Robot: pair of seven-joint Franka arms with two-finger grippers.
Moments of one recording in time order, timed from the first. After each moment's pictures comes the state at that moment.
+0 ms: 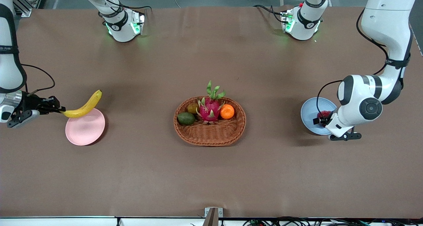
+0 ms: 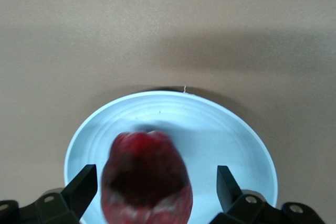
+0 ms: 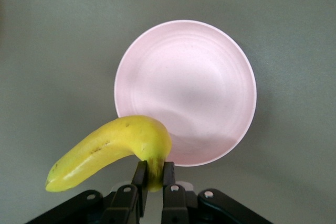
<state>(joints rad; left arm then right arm) 0.03 0.47 -0.05 -1.93 0.14 2.26 -0.16 -0.31 0.34 -0.09 -1.91 0.32 2.02 -0.96</state>
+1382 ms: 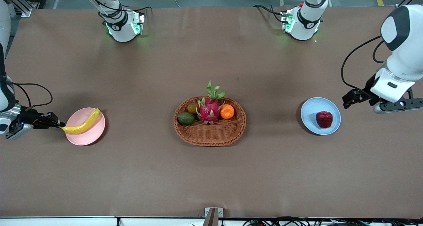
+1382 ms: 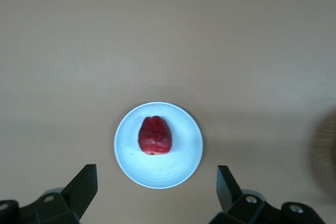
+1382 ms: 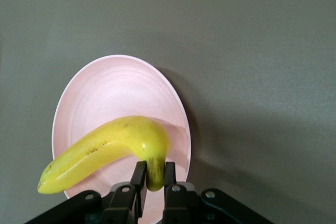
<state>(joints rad) 0.03 0.02 -0.10 -1.88 0.04 2.03 -0.16 -0.41 0.61 -0.09 -1.71 0.57 2.07 -1.11</state>
